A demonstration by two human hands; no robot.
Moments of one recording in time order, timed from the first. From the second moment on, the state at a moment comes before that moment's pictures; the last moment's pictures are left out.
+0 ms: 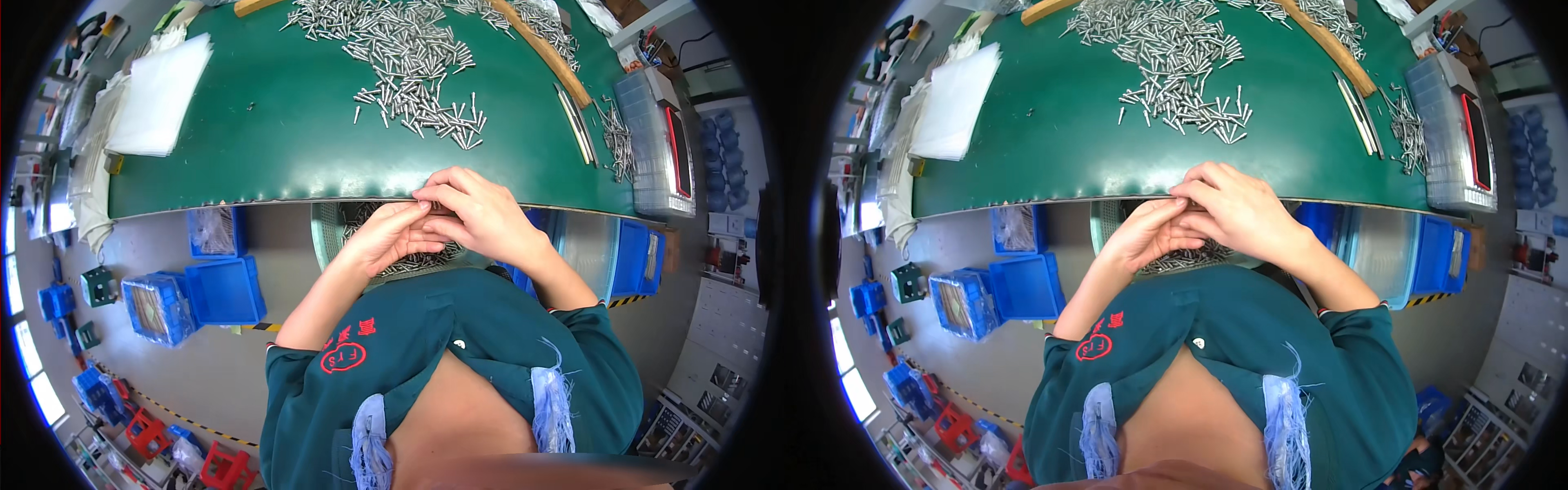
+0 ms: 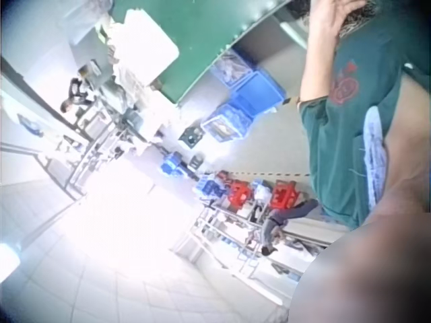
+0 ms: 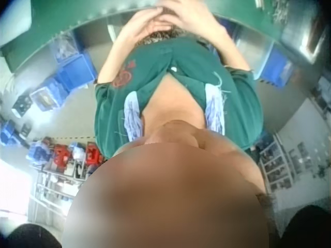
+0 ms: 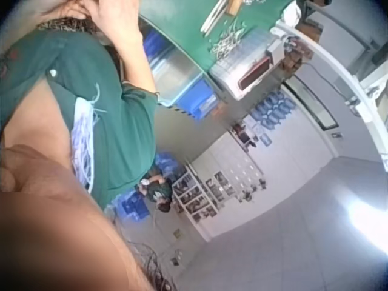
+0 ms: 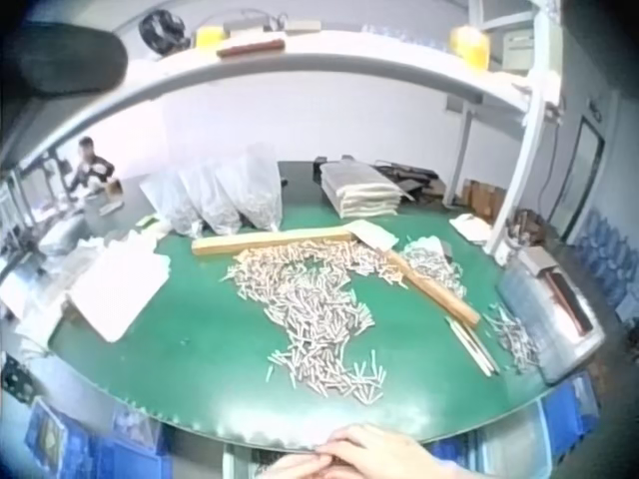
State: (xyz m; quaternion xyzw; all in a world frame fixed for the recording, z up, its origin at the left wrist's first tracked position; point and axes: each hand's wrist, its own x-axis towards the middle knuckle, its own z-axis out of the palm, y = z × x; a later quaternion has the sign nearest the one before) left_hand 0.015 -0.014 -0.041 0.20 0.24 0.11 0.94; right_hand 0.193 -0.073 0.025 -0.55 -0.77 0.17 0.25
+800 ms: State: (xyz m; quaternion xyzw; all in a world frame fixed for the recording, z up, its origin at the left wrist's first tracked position) left_hand 0.016 -0.023 -0.030 0.38 0.29 0.13 0.87; right_hand 0.198 -0.071 0.026 -0.59 -0.69 0.32 0.26
